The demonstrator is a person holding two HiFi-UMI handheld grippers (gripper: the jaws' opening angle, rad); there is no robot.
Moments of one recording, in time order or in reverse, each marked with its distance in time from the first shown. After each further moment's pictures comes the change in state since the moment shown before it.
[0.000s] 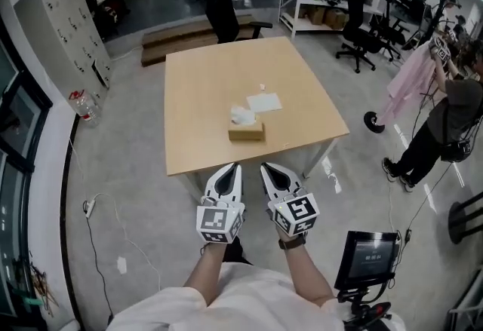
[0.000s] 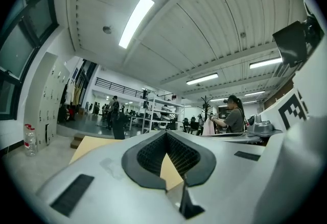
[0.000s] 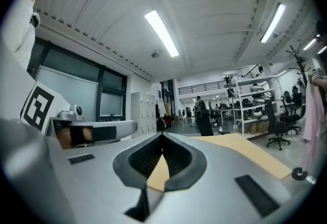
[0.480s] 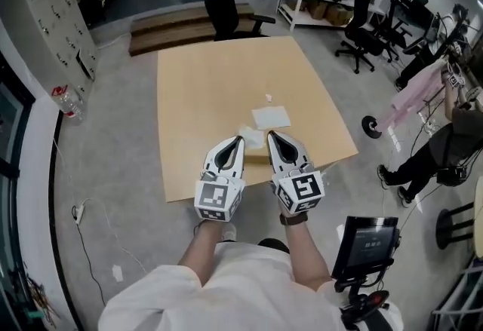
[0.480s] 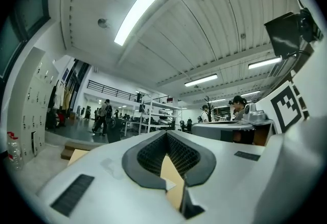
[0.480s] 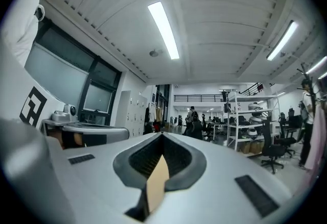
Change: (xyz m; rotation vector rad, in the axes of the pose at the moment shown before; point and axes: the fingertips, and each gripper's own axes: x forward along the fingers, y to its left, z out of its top) left arm 0.178 0.145 0.033 0.035 -0.043 -0.085; right arm 0.206 -0.104 0.069 -0.144 -0.072 -0.105
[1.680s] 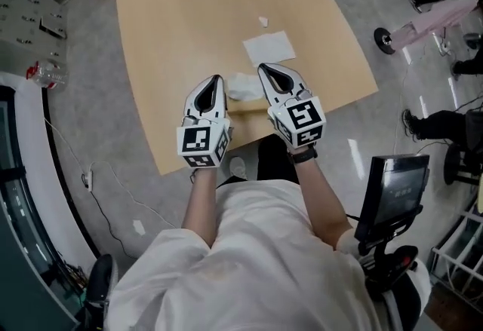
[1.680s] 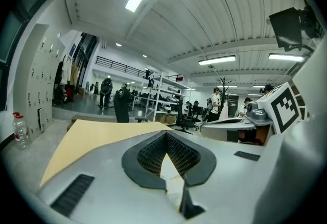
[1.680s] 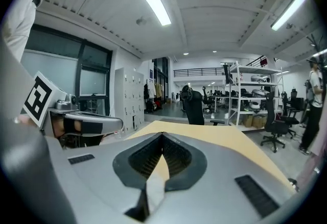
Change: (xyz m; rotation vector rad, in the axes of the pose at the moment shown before) left arm 0.107 0.080 -0.133 -0.121 0.264 0.073; right arm 0.105 -0.085 -0.143 0.083 0.294 0.045
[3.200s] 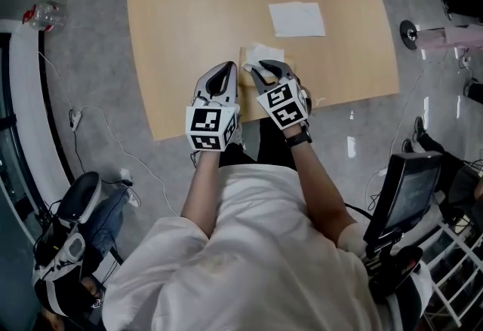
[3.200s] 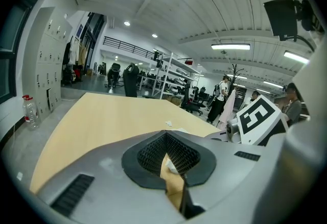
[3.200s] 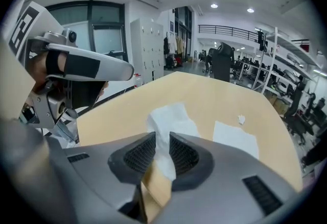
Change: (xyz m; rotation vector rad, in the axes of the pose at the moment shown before) left arm 0.008 0.037 -0.107 -0.102 0.216 0.062; right arm 0.077 0.059 -0.184 -0.139 0.510 0.227
